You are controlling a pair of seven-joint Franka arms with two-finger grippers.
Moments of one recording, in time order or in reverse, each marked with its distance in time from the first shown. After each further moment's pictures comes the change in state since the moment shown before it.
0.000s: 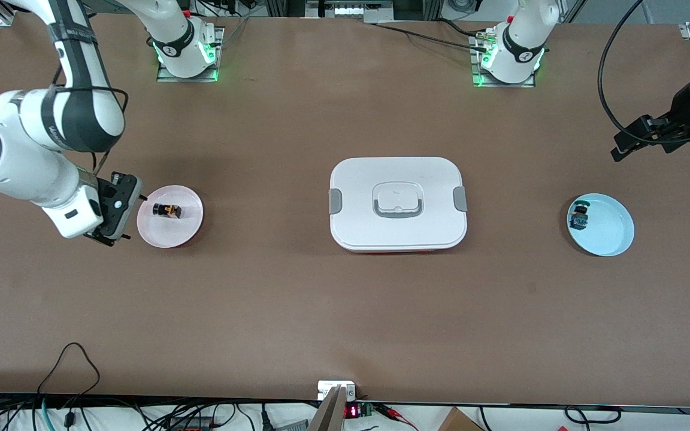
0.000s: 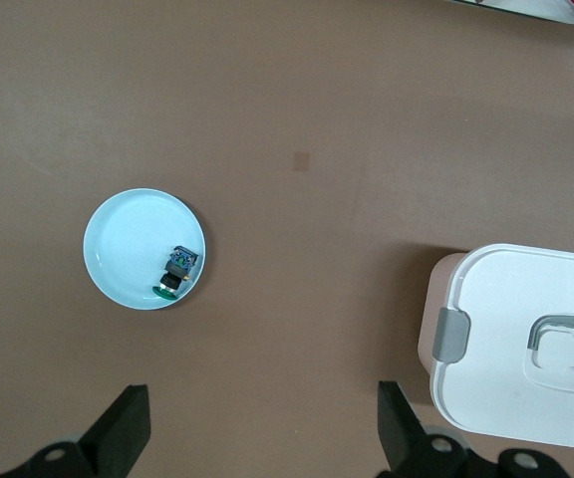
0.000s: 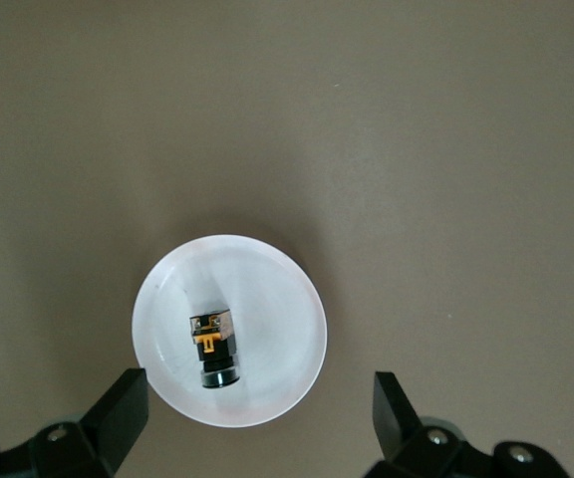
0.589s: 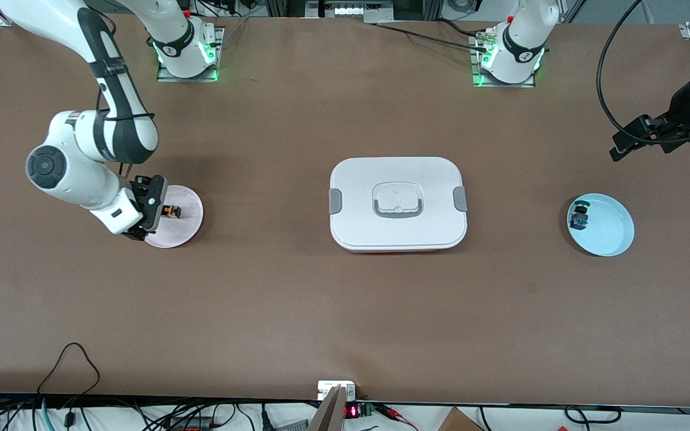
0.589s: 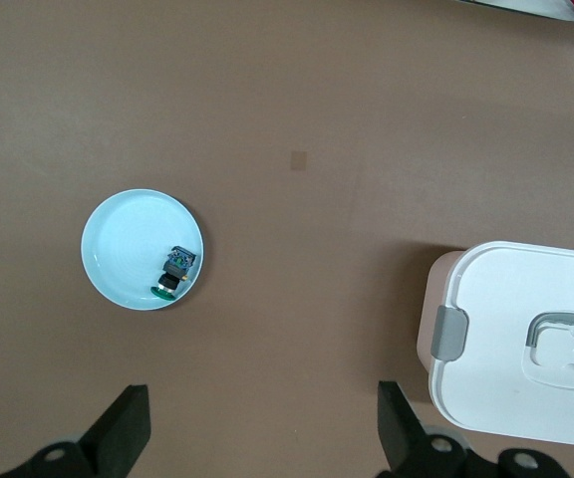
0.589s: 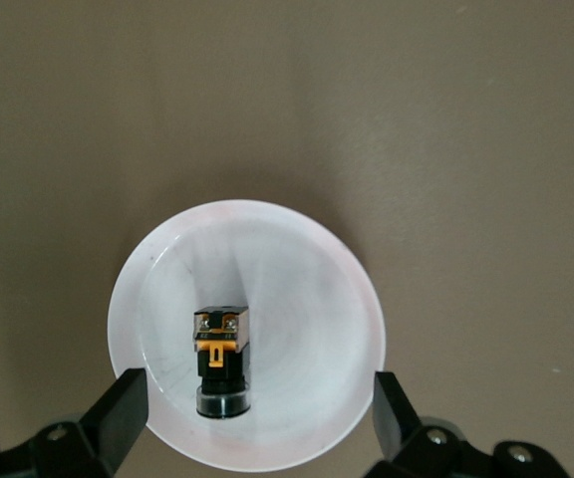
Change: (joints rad) left arm -0.001 0.000 -0.007 0.000 -0.001 0.000 0.002; right arm 0.009 0.056 0.000 -0.201 -0.014 0.224 -0.212
